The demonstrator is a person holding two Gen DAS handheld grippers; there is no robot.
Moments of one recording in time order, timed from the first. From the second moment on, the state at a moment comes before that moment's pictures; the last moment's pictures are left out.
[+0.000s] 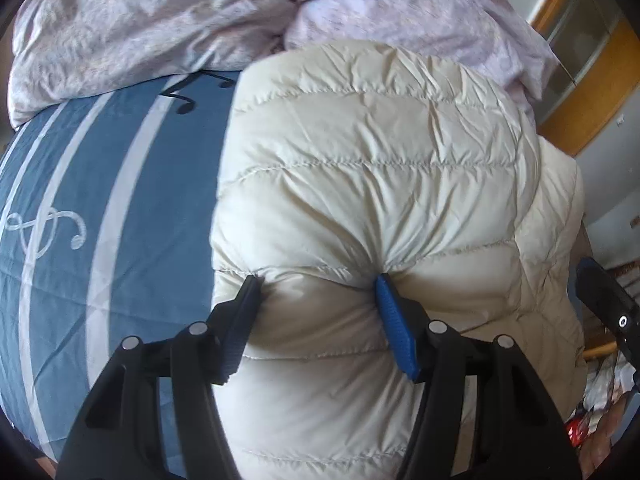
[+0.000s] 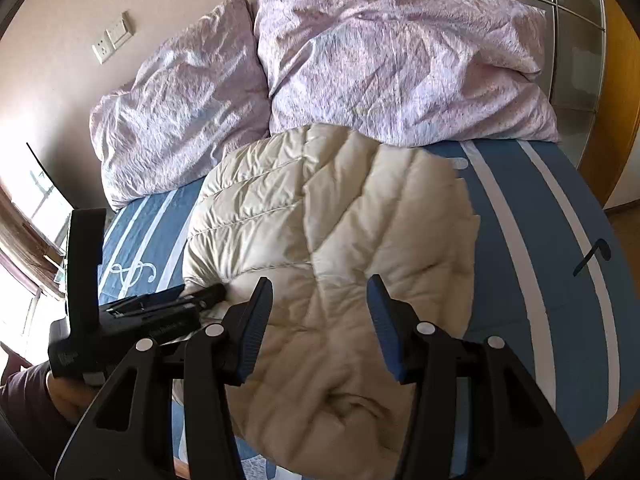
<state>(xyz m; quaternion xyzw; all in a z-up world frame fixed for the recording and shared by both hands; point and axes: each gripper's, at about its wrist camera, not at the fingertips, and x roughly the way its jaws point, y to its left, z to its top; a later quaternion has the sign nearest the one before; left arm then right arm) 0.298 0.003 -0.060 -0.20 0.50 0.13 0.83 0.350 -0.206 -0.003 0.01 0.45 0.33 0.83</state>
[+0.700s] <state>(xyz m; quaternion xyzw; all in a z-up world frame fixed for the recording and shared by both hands) 0.306 -0.004 -0.062 -0.18 0.50 0.11 0.84 0.386 -0.197 -0.053 -0.03 0.49 0.26 0.83</state>
